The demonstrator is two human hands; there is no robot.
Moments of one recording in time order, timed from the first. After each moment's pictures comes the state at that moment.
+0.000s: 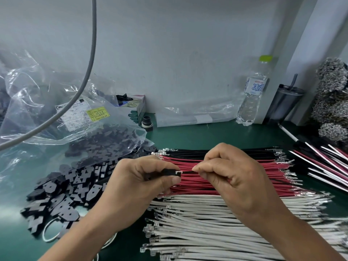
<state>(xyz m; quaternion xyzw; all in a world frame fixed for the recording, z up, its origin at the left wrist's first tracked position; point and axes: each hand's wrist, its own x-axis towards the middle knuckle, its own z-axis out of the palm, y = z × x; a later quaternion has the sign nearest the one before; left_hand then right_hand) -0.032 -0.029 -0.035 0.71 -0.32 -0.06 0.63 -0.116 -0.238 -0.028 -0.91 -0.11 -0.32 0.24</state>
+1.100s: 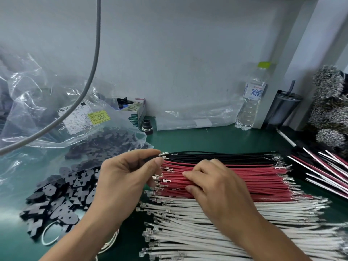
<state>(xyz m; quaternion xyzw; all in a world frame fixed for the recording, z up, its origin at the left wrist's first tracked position) -0.025 -0.029 -0.038 0.67 -0.19 0.00 0.72 -0.103 -0.222 -0.053 -0.97 -0.05 -0.24 0.09</state>
